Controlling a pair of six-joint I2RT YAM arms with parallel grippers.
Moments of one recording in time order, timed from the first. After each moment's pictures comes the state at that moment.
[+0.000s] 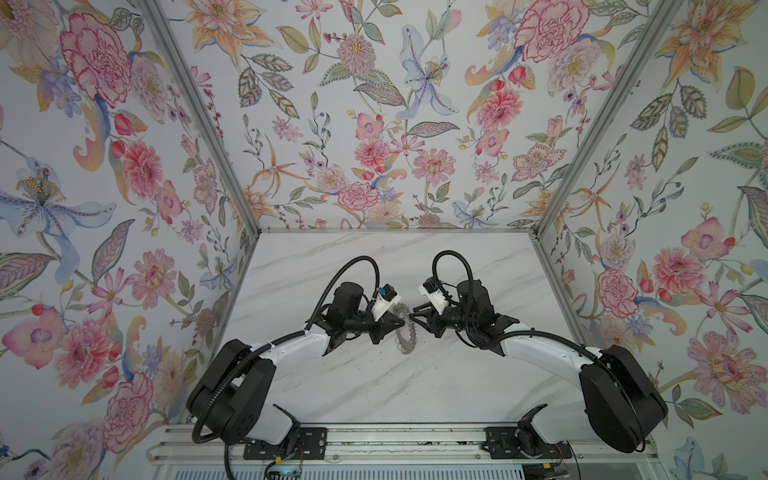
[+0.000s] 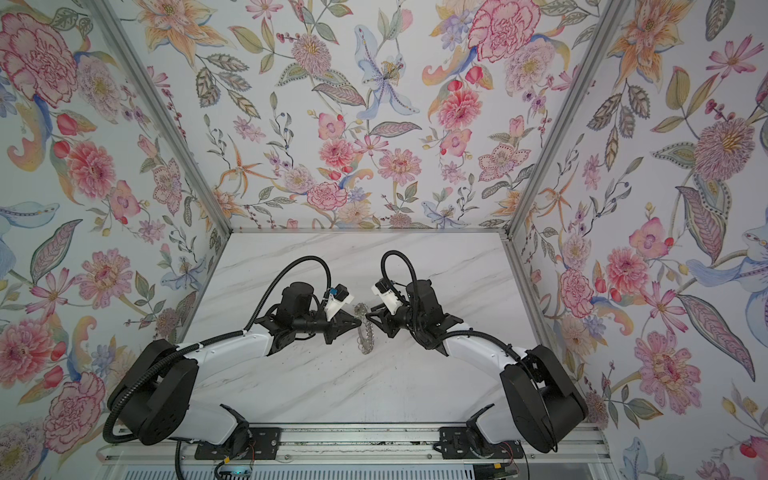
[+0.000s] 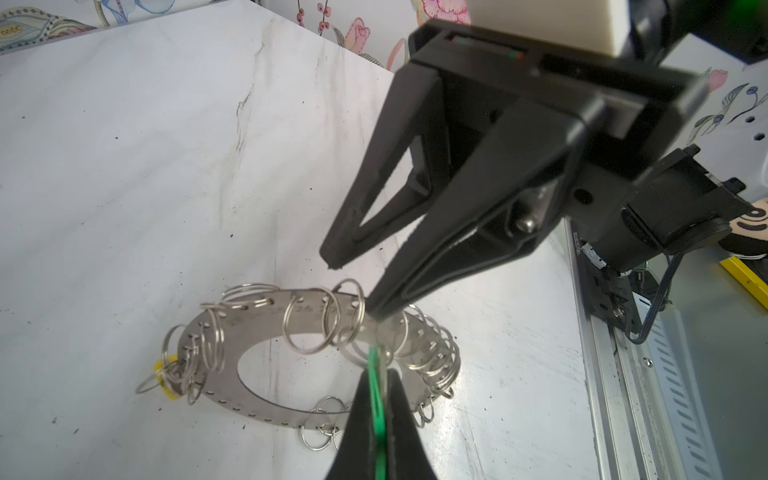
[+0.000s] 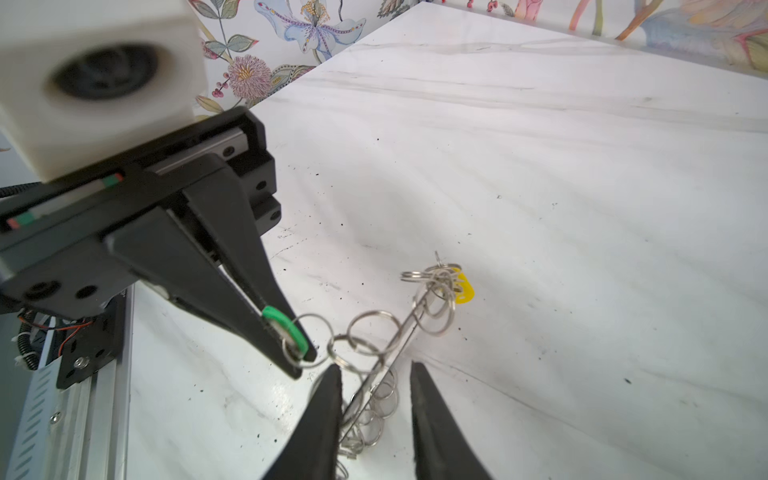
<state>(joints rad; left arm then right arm) -0.57 1.47 0.70 0.19 0.70 0.09 0.58 1.41 0.72 0.17 -0.53 -0.01</state>
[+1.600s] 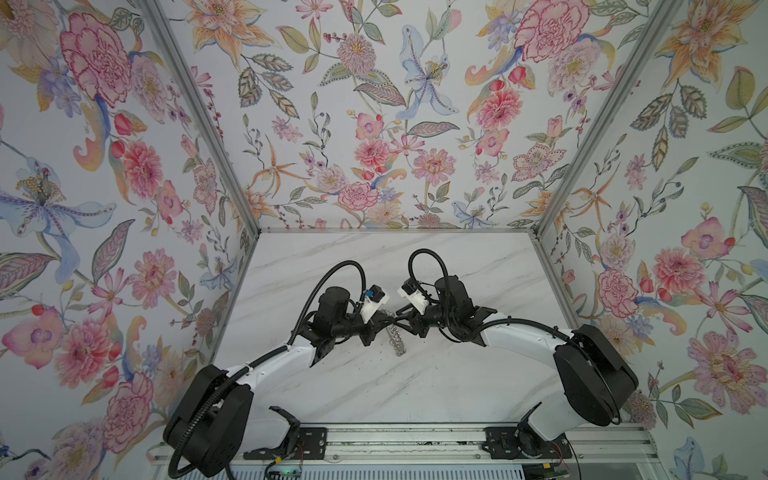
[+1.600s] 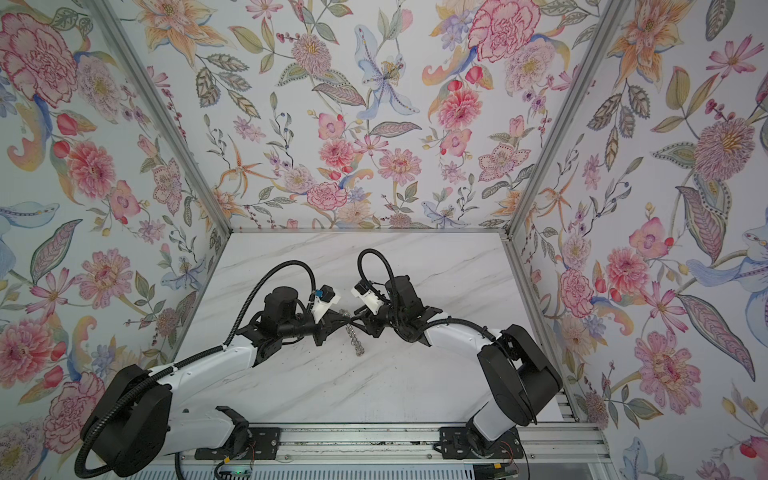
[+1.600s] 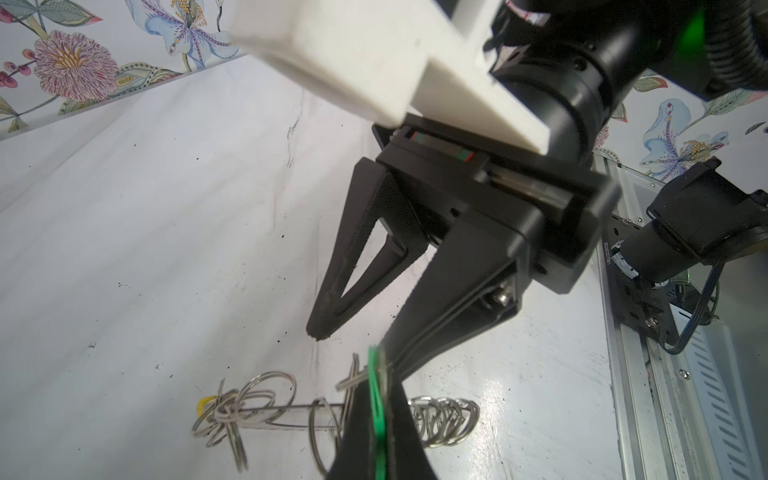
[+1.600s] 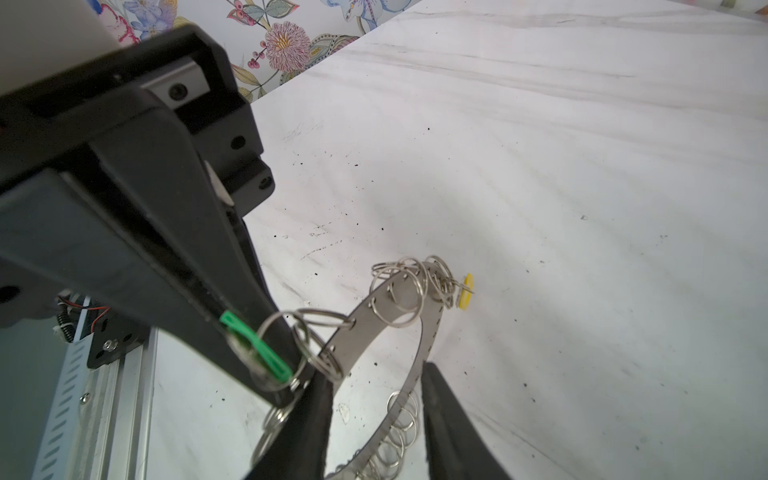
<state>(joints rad) -0.53 1.30 0.62 0.19 0.62 0.10 0.69 1.57 0.86 0.13 -0.57 -0.03</state>
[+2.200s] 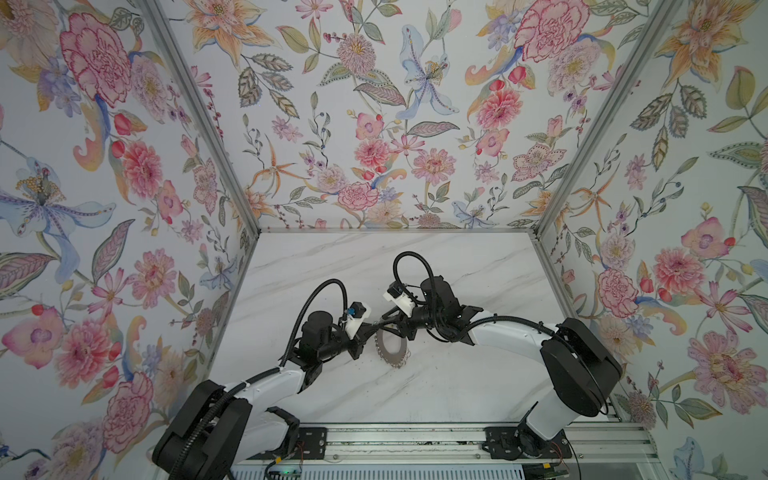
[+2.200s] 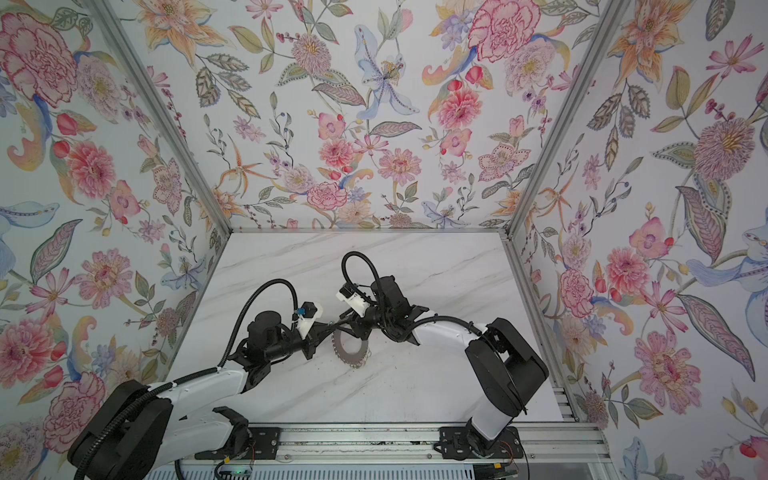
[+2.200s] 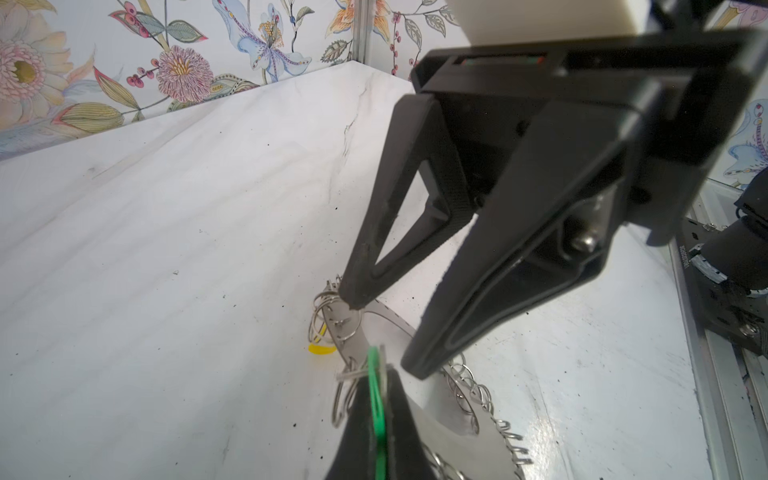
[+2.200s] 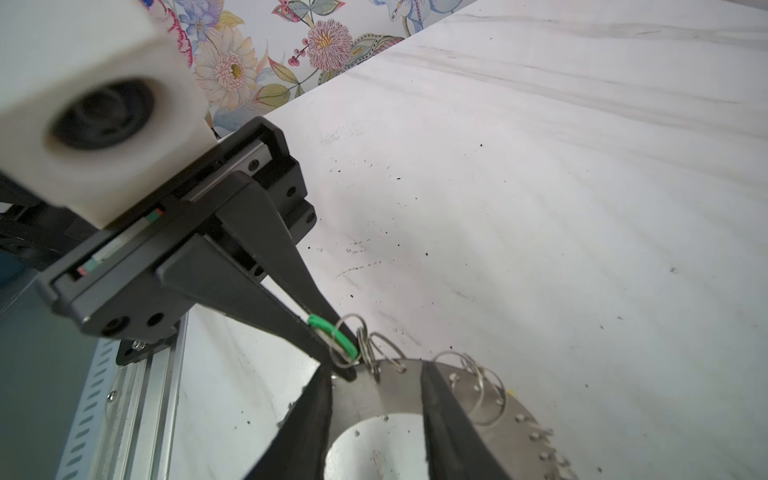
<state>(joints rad) -0.47 1.20 0.32 0.51 0.53 0.07 0.76 1.65 0.94 0.15 -0.60 -0.03</state>
